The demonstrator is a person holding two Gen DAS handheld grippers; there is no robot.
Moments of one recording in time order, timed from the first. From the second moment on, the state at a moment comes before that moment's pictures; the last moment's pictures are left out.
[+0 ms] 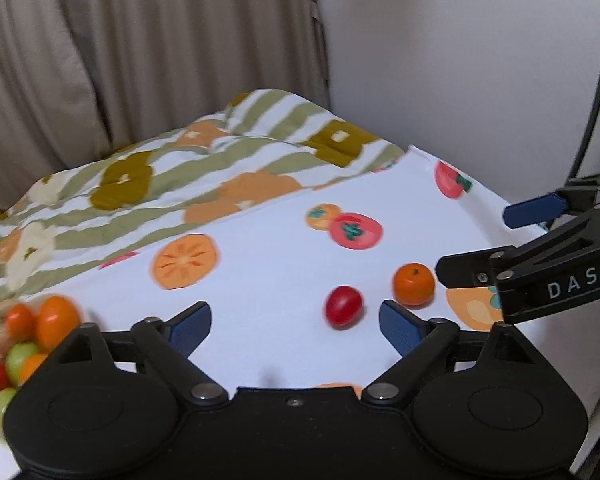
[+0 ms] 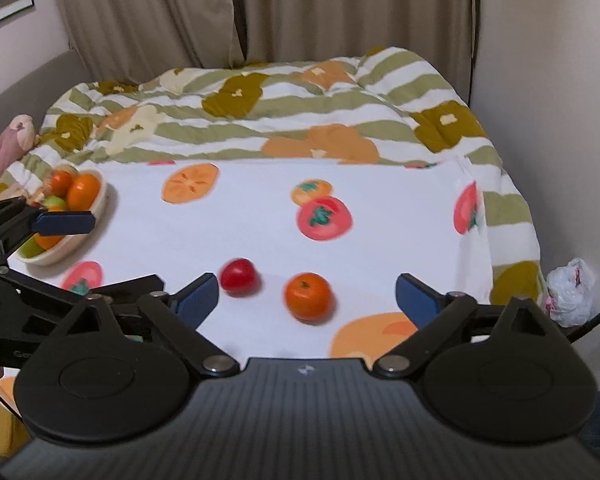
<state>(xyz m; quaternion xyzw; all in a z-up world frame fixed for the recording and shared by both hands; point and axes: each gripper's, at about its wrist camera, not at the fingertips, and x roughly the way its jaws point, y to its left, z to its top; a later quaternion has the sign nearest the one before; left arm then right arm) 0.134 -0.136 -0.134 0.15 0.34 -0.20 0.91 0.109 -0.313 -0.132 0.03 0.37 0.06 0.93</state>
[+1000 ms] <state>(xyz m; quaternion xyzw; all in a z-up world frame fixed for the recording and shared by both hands) 0.179 -0.186 -0.194 0.18 0.37 -0.23 0.88 0.156 -0.326 -0.191 0.10 0.42 0.09 0.90</state>
